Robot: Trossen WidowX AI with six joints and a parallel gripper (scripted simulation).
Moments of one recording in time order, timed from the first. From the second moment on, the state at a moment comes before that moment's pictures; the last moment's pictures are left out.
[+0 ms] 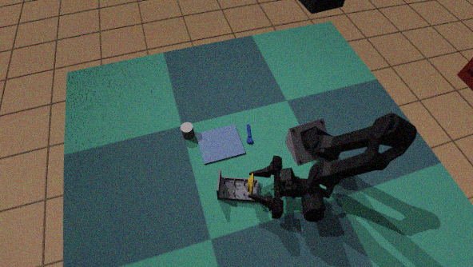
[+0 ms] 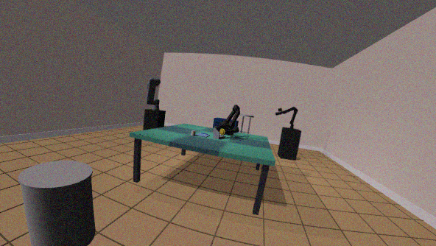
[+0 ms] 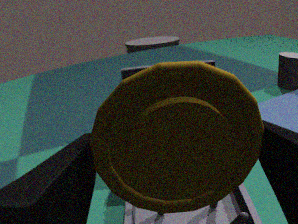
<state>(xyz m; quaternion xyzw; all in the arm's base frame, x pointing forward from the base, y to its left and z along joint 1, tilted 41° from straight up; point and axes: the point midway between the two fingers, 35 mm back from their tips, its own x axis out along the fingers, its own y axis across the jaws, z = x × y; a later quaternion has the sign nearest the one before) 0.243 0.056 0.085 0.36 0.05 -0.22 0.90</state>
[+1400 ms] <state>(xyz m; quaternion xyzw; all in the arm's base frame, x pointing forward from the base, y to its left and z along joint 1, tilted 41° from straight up) 0.245 0.061 0.068 0.36 0.06 -0.22 0.90</state>
